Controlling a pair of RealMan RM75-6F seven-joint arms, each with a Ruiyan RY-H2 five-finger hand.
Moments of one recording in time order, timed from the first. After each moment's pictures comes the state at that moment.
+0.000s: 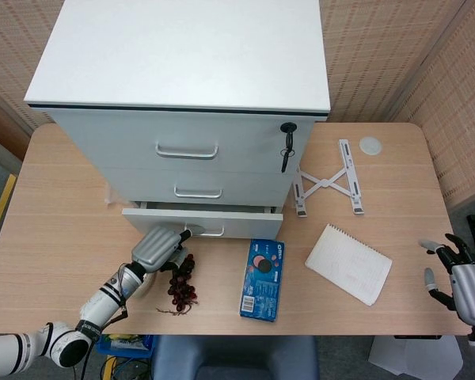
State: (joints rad) left arm -0.74 -1.39 -0.11 -1.70 1.25 0.93 0.20; right arm 0.01 -1.07 0.05 -1.64 -1.56 1.56 0.03
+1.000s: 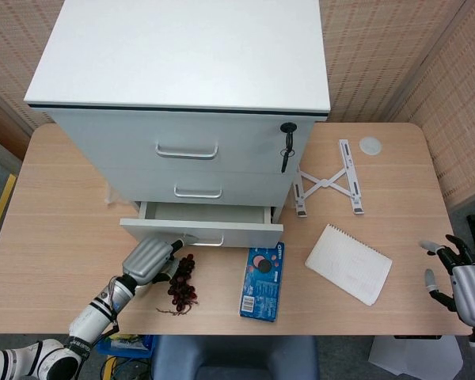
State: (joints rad) left arm -0.68 -1.34 -0.06 -1.81 1.23 0.99 0.28; right arm 0.01 -1.08 0.05 -1.63 -1.56 1.57 0.04
